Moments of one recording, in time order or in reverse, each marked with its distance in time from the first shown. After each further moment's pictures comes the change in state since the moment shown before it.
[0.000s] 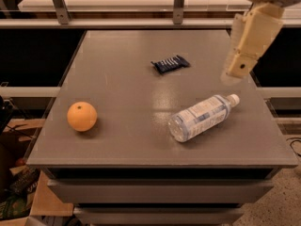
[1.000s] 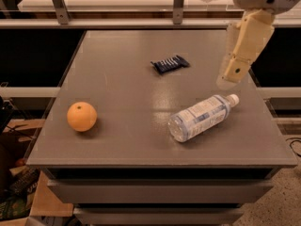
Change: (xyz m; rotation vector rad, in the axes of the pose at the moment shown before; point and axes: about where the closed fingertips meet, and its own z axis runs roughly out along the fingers) arm -0.002 0.002 0.015 -0.064 -0.072 -0.017
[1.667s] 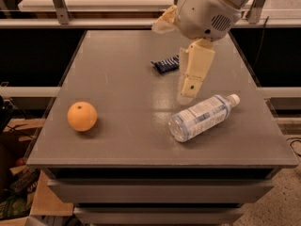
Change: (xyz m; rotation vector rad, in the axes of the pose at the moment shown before) arm -0.034 0.000 0.080 -0.176 -0.095 -0.100
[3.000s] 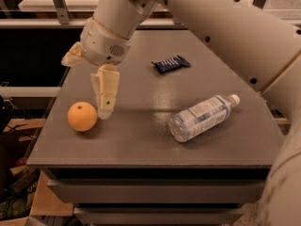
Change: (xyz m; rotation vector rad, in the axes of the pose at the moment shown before) arm -0.122 -0.028 0.148 -0.297 -0.226 -0.300
